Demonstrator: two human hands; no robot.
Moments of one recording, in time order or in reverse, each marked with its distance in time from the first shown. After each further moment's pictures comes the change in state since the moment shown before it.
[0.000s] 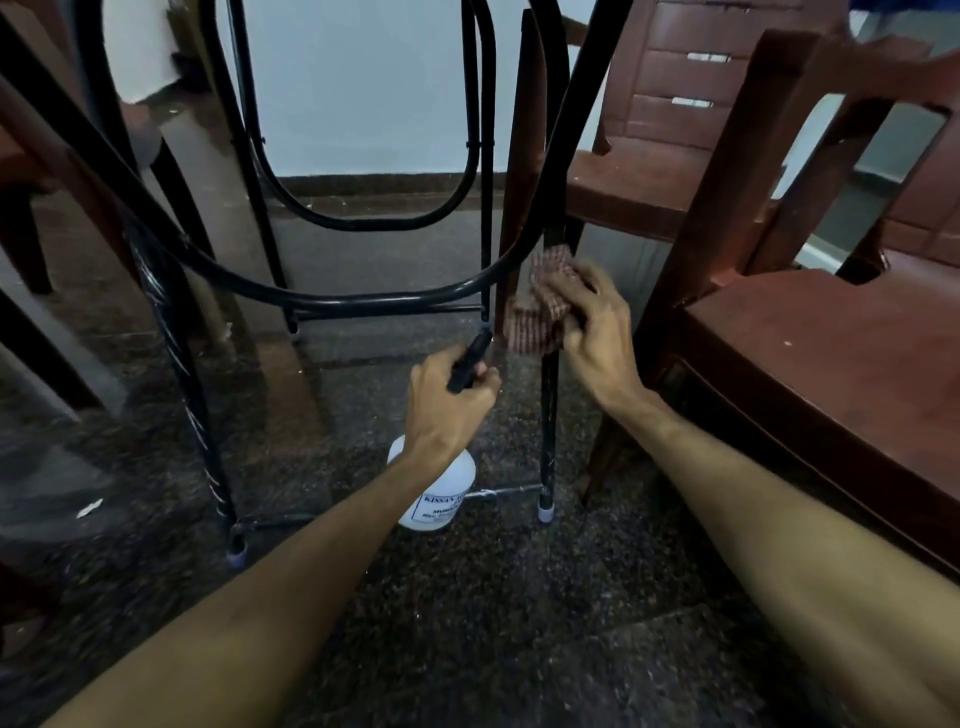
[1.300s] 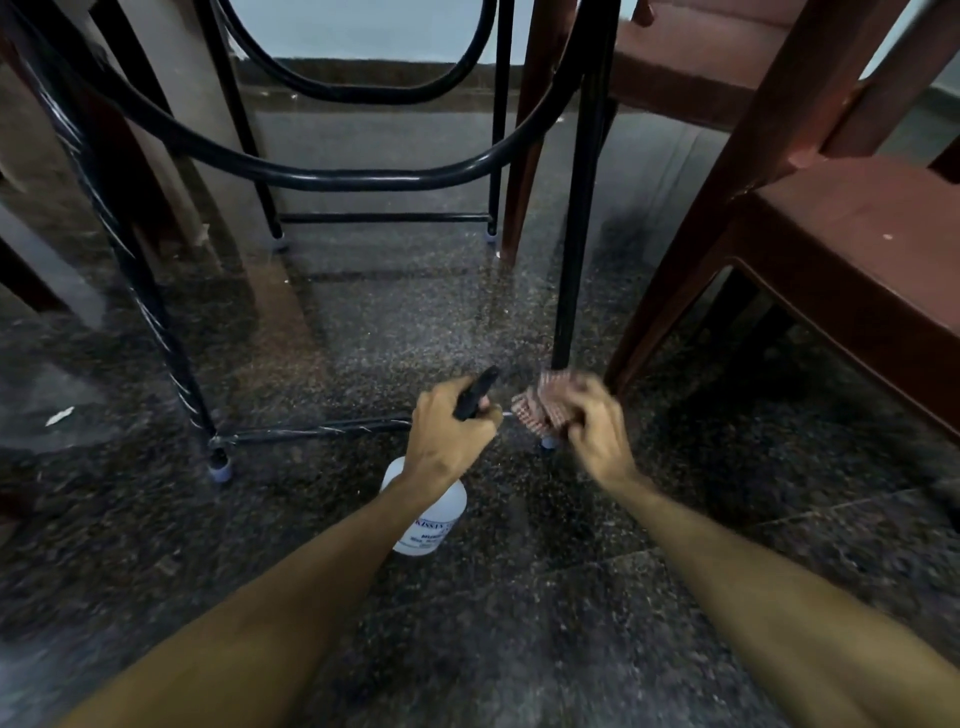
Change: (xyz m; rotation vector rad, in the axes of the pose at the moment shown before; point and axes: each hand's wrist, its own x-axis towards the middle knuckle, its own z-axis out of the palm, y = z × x) left_hand -0.063 -0.124 0.042 0.086 -0.153 -0.223; right_hand -0.190 0.080 0.075 0.049 -0.305 0.263
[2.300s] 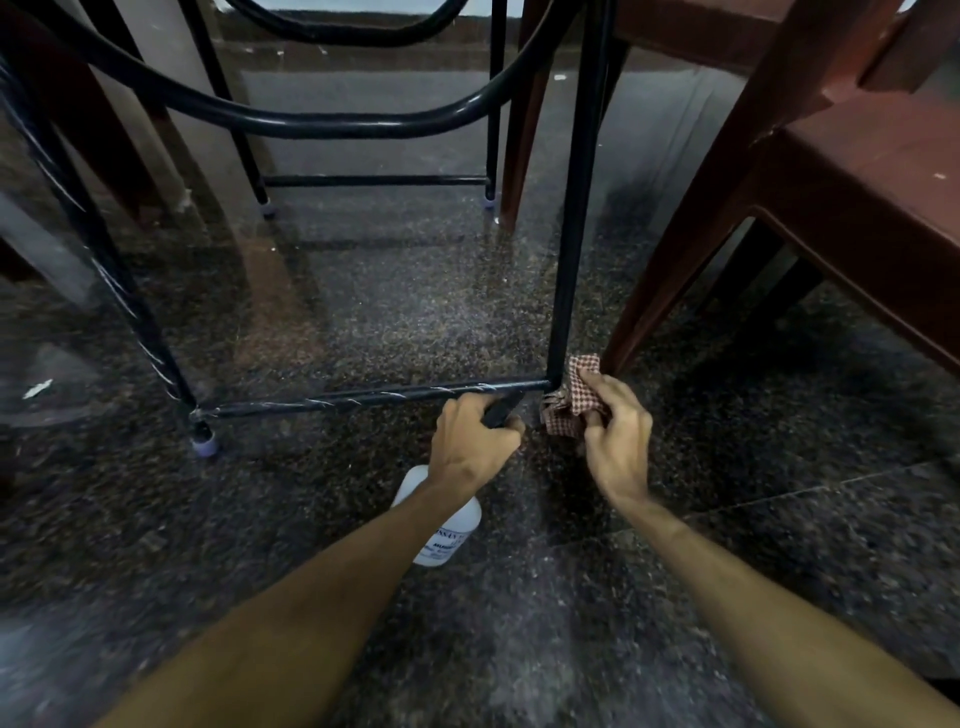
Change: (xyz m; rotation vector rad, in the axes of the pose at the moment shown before) left_hand -0.018 -0.020 0.046 0.097 -0.069 -0.138; right_hand -0.040 0.024 0.015 -0.013 0.273 0.179
